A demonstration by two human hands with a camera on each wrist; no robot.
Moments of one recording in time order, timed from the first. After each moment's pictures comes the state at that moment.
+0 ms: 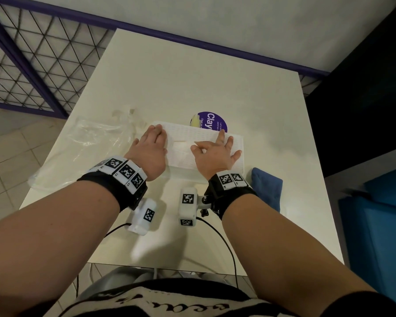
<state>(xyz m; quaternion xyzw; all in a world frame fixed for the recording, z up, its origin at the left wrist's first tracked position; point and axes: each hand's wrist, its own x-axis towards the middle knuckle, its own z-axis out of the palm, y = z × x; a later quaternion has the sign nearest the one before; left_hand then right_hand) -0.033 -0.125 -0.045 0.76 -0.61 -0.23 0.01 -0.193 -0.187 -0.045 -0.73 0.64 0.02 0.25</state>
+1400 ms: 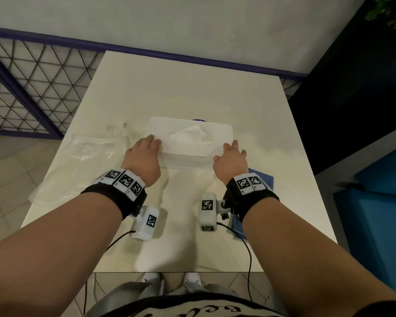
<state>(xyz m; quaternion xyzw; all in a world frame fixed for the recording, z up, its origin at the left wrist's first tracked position) -0.041 -0.123 -0.040 0.78 -0.61 -0.16 0.05 -0.246 -0.187 -0.012 -0.72 0.67 0.05 0.21</state>
